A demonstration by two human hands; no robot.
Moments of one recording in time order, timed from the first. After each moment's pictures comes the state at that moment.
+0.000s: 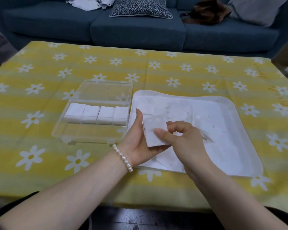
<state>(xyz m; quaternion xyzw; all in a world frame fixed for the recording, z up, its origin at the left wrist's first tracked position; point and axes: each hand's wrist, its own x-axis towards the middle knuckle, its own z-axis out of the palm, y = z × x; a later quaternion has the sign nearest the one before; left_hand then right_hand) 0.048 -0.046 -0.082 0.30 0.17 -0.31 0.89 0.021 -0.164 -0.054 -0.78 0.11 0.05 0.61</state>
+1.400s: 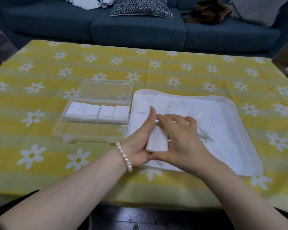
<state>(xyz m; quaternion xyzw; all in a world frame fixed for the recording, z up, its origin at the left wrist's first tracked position) 0.038 -0.051 -0.070 0.38 0.05 -0.35 0.85 0.029 -0.178 -0.062 -0.94 -0.25 -0.05 0.20</state>
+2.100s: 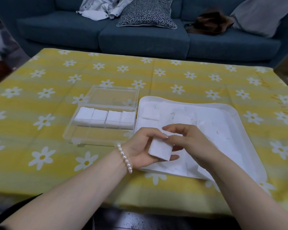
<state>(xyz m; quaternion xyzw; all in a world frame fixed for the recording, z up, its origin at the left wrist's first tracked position) 0.039 -0.029 -0.068 0.39 0.06 -0.38 0.84 0.044 -0.185 -0.053 -0.77 -0.02 0.20 0.61</state>
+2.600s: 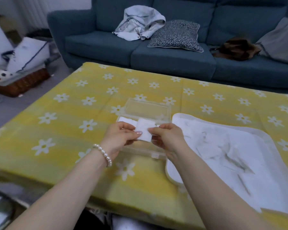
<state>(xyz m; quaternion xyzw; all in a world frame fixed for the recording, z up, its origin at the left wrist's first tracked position) 0.028 0.120 -0.058 0.66 0.21 -0.01 0.72 0.065 -0.026 -0.046 -0.65 0.13 0.19 0.72</state>
